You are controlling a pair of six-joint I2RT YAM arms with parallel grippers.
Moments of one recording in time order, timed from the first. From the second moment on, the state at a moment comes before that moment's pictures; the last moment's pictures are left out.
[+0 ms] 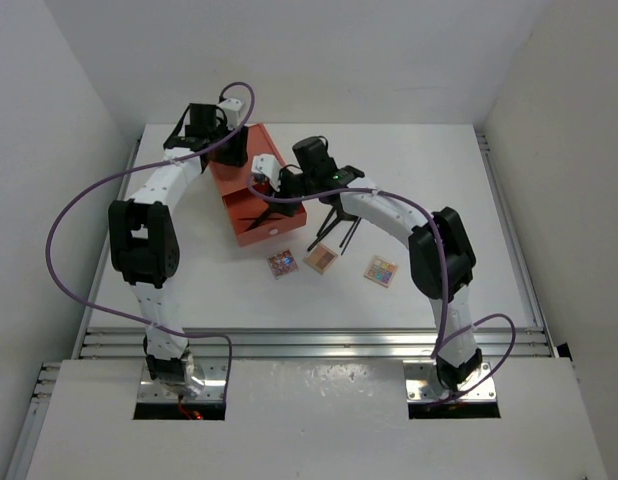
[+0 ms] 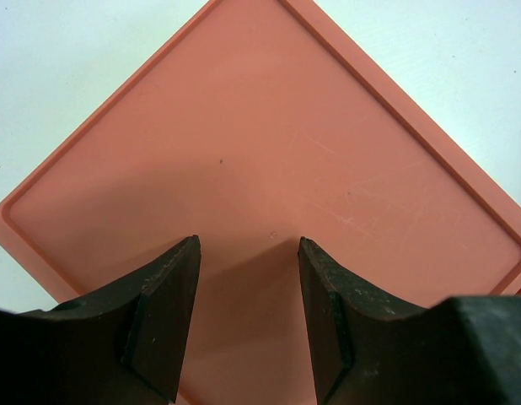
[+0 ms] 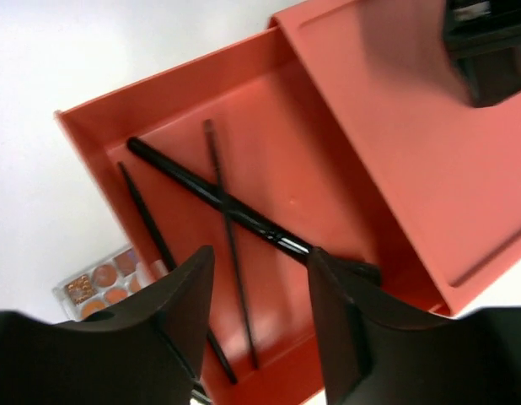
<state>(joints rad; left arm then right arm) -0.09 2.00 1.75 -0.37 0.20 0.12 0.66 2.08 1.71 -0.28 -0.51 -0.64</state>
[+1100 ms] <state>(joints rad) -0.09 2.01 1.75 -0.36 0.21 0.12 0.45 1.99 1.25 -0.25 0.36 0.63</state>
